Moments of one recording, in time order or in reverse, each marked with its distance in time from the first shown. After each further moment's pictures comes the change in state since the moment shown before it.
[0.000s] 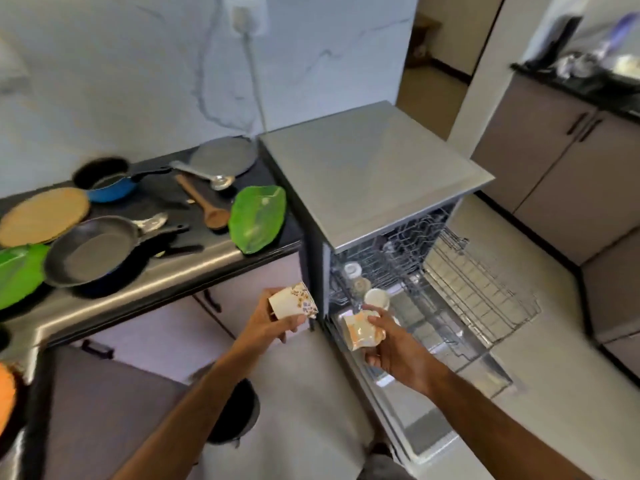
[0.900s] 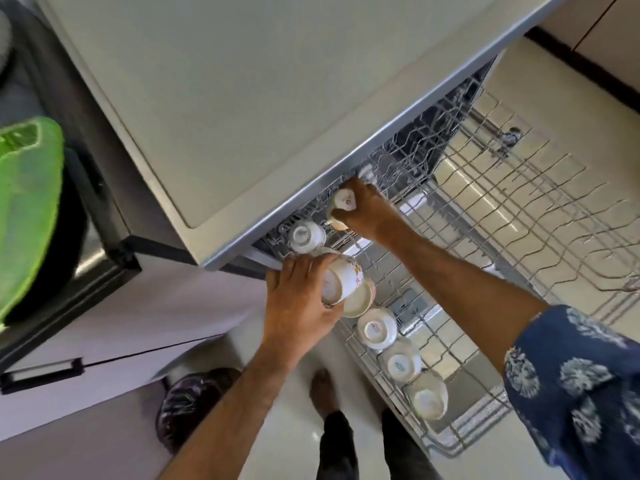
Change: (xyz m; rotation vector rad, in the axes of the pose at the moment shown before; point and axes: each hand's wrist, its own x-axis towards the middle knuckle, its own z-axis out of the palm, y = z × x) left_hand 0.285 -0.160 0.187 1.322 -0.016 0.395; right_hand 0.377 -0.113 -0.213 -1.105 0.314 -0.291
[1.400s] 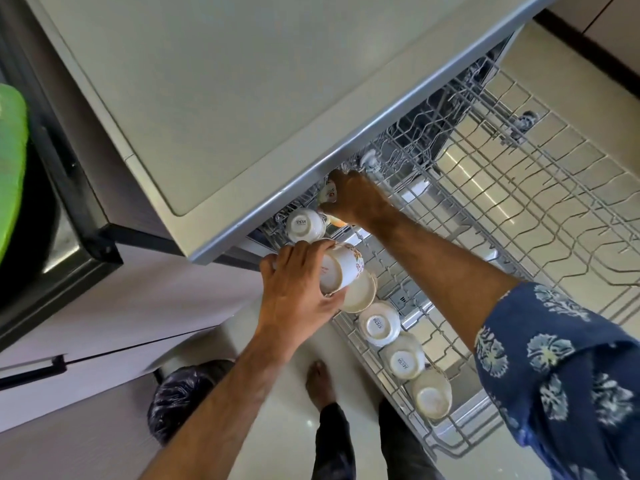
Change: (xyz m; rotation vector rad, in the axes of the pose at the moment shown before) left_hand 0.009 -0.009 0.009 -0.005 -0.006 -0.030; right_hand 0.027 -0.006 0.026 -0.367 0.007 -0.096
